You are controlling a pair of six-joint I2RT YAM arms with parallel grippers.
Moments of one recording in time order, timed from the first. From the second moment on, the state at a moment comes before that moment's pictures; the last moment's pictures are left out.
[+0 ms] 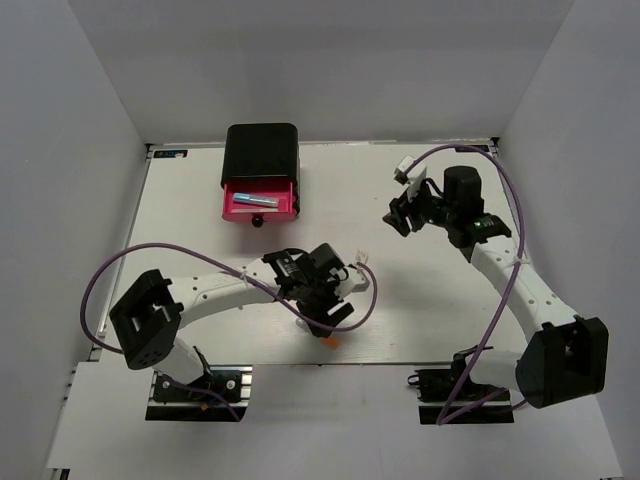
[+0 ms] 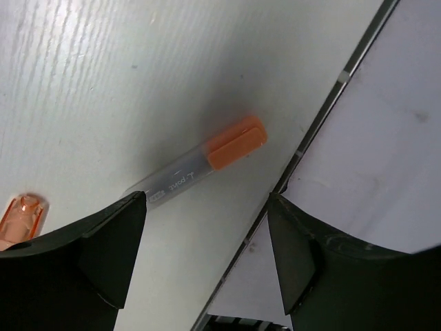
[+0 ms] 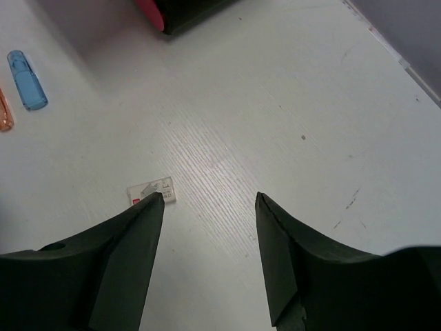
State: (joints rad) left arm -1.01 1.53 1.05 -0.67 0.23 0.03; right arm 0.29 1.24 1.00 -0.25 -0.53 -0.43
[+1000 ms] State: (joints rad) left arm -1.15 1.64 0.99 -0.57 0.06 0.34; right arm 0.15 1.21 0.94 -0.30 -0.66 -0.38
